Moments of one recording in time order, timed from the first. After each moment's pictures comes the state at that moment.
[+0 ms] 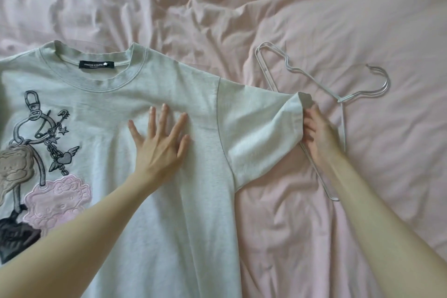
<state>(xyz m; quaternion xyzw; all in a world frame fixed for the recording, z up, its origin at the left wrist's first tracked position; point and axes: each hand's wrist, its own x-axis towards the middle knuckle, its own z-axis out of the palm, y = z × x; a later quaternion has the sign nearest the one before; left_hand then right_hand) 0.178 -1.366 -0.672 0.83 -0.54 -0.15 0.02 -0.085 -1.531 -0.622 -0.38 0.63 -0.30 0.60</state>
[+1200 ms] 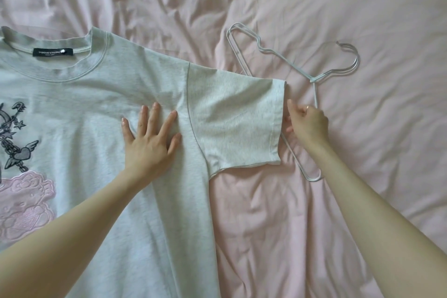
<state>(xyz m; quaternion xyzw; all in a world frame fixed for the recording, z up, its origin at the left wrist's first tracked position) 0.140 -1.369 -0.688 0.82 -0.55 -0.16 0.00 -0.122 -1.532 -0.619 -0.61 0.72 -0.11 0.30</state>
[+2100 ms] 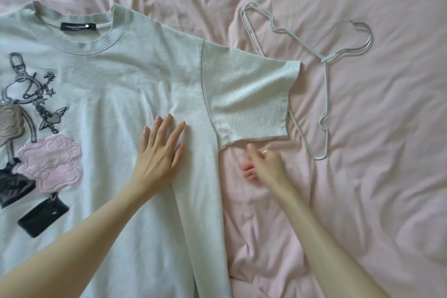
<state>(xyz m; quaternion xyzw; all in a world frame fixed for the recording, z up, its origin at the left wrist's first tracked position) 0.118 -1.290 -0.677 0.79 -0.57 -0.21 0.11 -0.092 -1.387 -0.626 -0.44 0.70 -0.06 0.56</state>
